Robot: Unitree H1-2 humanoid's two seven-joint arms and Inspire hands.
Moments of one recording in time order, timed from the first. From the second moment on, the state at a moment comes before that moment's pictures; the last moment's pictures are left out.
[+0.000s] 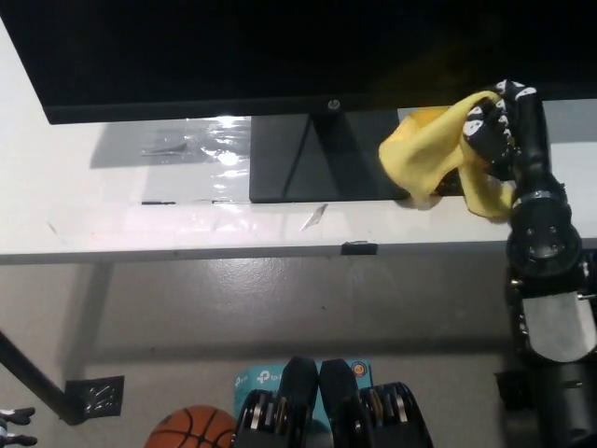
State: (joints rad) left_arm 0.27 0.37 0.30 -0.18 -0.22 0.31 -0.14; right_arm -0.71 -0.02 -0.19 0.39 -0.32 0.17 -0.20
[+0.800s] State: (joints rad) left_arm 0.28 0.37 0.30 -0.19 -0.22 0.31 -0.14; right_arm -0.96 0.12 -0.43 0.34 -0.02 0.08 -0.43
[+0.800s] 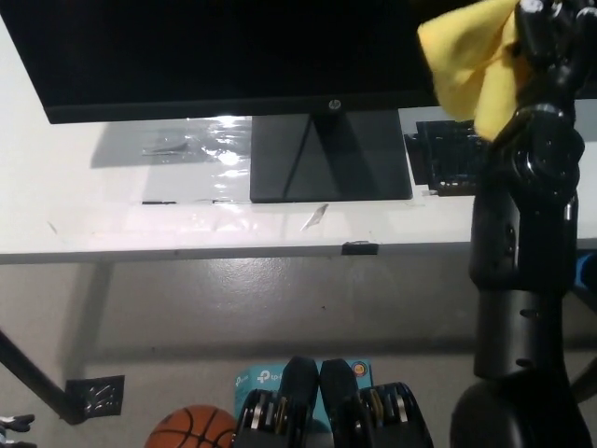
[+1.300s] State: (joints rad) left_arm 0.29 0.37 0.30 -0.19 -0.22 0.31 -0.14; right_arm -1.17 0.11 -0.36 0.67 -0.06 -0.15 -0.61
